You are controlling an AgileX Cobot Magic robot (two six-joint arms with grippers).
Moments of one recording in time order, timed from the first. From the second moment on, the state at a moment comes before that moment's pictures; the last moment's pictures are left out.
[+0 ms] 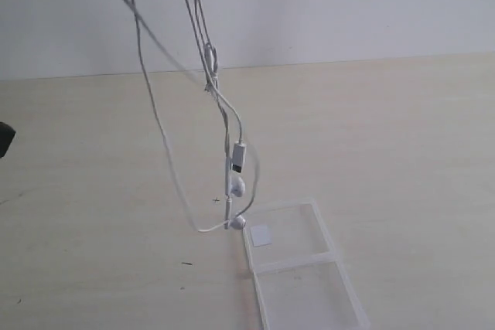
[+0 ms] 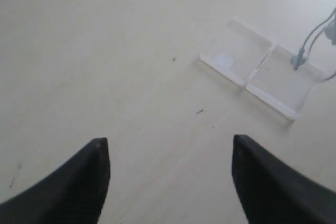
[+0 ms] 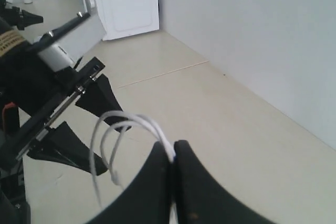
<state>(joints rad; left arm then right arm) -0.20 0.90 -0.94 -0.32 0.99 0.47 0.72 1.22 -1.23 0.90 0.59 -0.91</state>
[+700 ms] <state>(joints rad) -0.20 0.90 -0.94 -0.66 0.78 0.65 0.72 1.33 -1.31 0.42 0.93 -0.72</state>
